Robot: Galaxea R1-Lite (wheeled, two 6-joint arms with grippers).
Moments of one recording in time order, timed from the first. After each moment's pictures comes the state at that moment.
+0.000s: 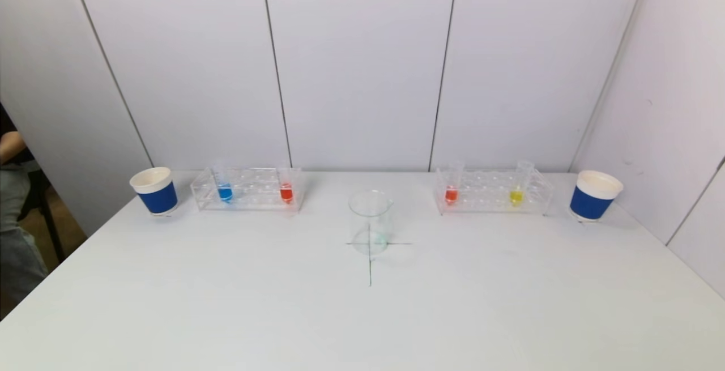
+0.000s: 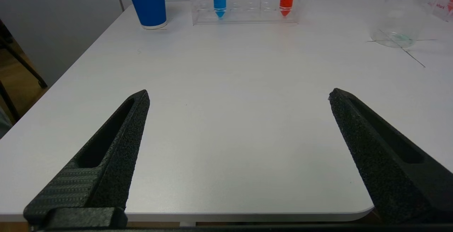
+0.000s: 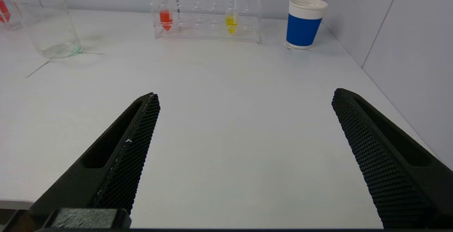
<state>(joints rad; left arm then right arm) 0.00 0.00 0.00 0.01 0.00 0.00 0.00 0.00 0.00 0.00 0.01 -0.03</state>
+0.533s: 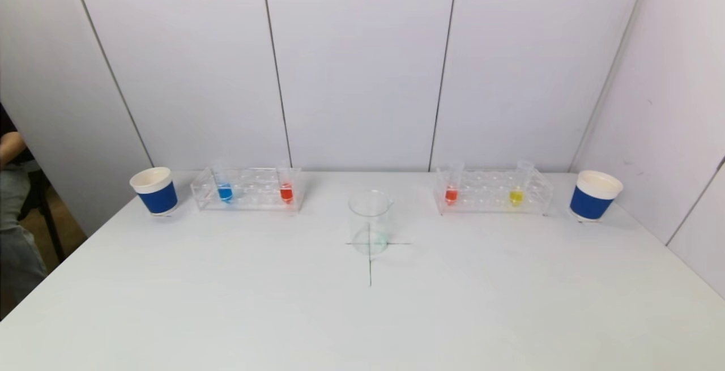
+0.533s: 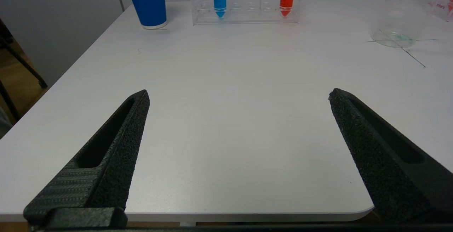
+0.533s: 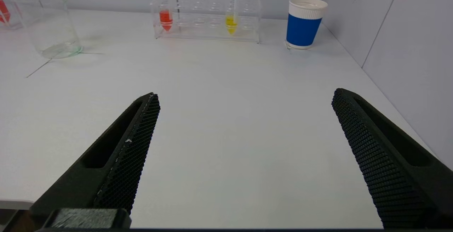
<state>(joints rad) 0.00 0.00 0.00 0.01 0.00 0.00 0.00 0.00 0.00 0.00 0.01 -0.03</state>
